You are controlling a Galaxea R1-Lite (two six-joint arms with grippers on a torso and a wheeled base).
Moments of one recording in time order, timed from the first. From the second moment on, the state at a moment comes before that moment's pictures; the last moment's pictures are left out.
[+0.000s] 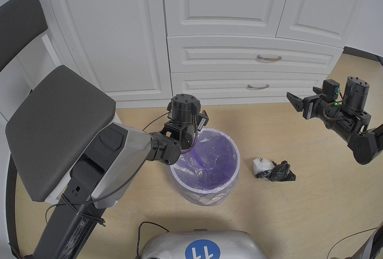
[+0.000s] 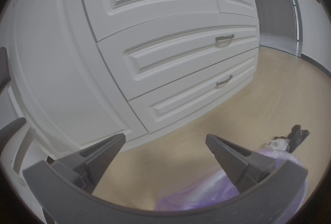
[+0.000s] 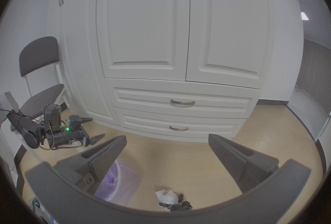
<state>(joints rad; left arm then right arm) -0.56 2.71 -1.99 -0.60 0.42 0.33 0.16 1.77 -0.76 -0.99 0.00 -0.11</state>
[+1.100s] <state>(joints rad) -0.60 2.41 -1.65 -0.09 0.31 -0.07 -0.08 1.87 -0.89 -0.69 0.35 -0.01</state>
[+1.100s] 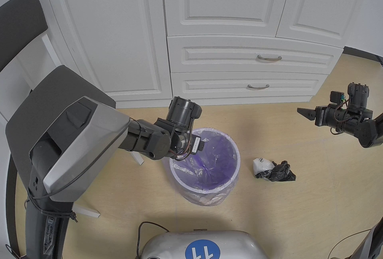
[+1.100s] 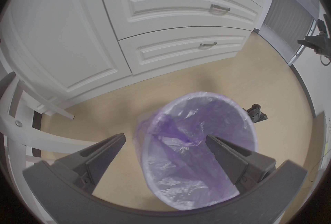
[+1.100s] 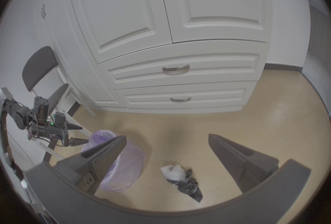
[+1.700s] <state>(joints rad) -0.48 2.59 -1.81 -0.13 0.23 -0.02 0.03 1.78 -0.93 -0.65 0.21 0.07</state>
